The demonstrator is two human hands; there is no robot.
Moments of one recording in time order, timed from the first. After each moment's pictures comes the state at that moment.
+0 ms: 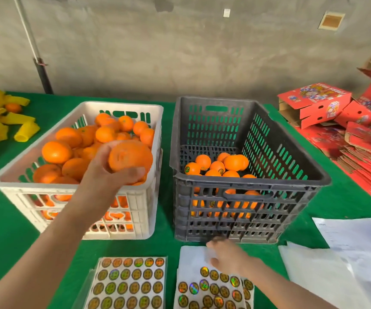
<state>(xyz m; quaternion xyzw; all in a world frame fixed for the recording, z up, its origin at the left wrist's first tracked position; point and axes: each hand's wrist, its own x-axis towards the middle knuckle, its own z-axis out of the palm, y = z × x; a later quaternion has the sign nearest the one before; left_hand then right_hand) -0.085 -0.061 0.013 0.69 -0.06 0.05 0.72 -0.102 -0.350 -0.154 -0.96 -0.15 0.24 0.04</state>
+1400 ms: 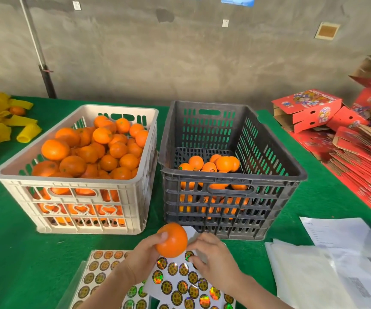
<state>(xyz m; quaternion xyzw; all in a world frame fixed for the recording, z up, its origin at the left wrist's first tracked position) -0.134 -0.146 -0.146 0.56 0.03 -0.28 0.78 -0.158 -0.347 -0.139 -0.92 -0.24 -0.04 0.31</state>
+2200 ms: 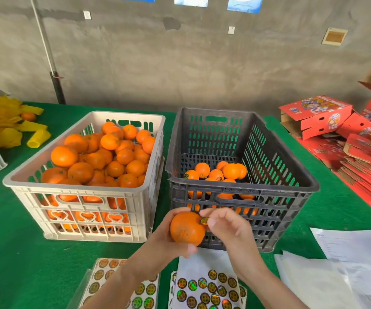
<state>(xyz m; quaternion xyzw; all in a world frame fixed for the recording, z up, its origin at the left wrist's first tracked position) -0.136 -0.154 -0.078 0.60 -0.11 -0.22 0.76 -0.153 -0.335 -0.047 -0.70 -0.08 -0.03 0.71</state>
